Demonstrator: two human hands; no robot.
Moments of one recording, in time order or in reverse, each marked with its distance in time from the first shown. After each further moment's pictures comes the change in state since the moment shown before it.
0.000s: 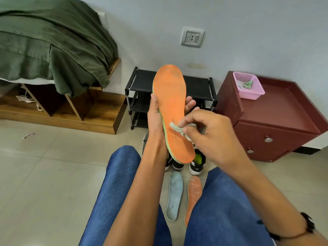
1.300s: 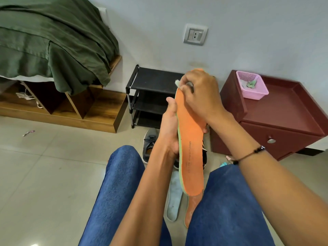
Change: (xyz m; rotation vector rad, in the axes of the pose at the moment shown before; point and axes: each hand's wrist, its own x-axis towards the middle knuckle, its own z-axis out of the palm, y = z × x) left_hand 0.012 -0.016 -0.002 0.182 -0.047 -0.083; right_hand 0.114 0.046 0.021 -0.405 0.223 -0.311
